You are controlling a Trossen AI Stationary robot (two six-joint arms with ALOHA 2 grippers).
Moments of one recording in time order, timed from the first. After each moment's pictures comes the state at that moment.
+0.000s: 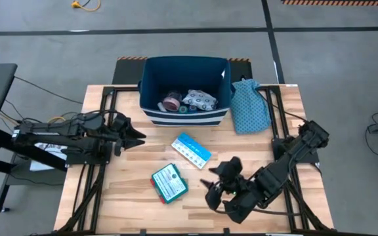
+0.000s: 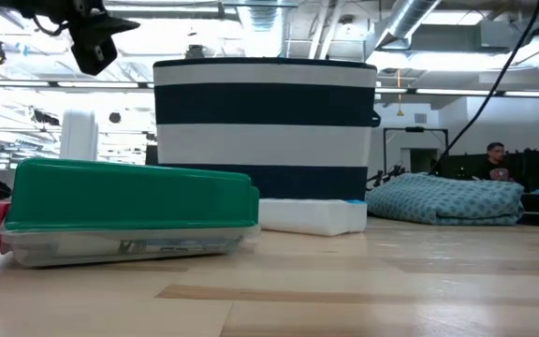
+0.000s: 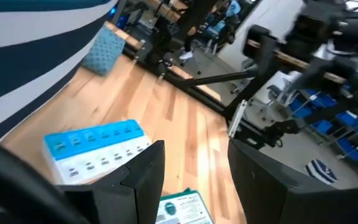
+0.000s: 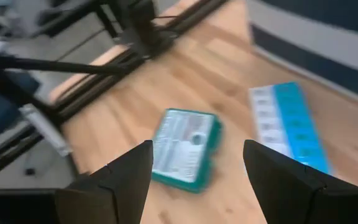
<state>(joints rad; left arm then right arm) -0.01 0.48 0.50 -0.19 0.09 -0.59 0.71 1.79 1.76 -0.98 0.83 1.20</state>
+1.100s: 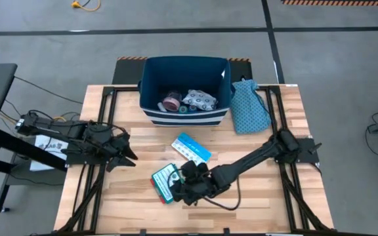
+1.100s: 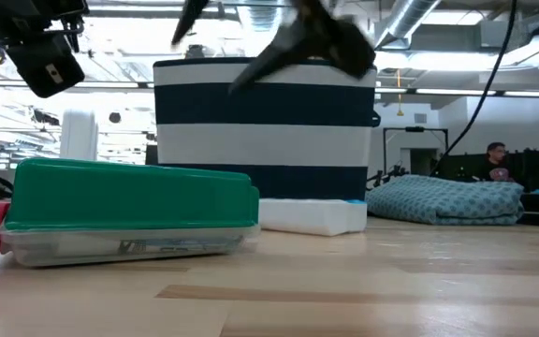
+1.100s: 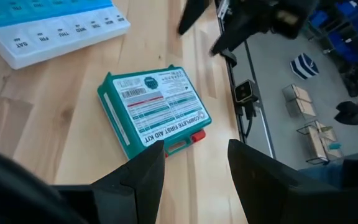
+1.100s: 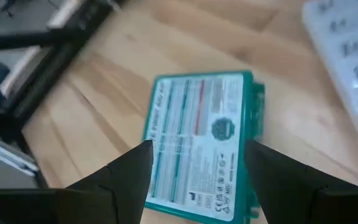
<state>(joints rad) -0.22 0.50 0.50 -0.50 0.22 -0.59 0.47 2.10 1.73 -0.58 0.52 1.23</state>
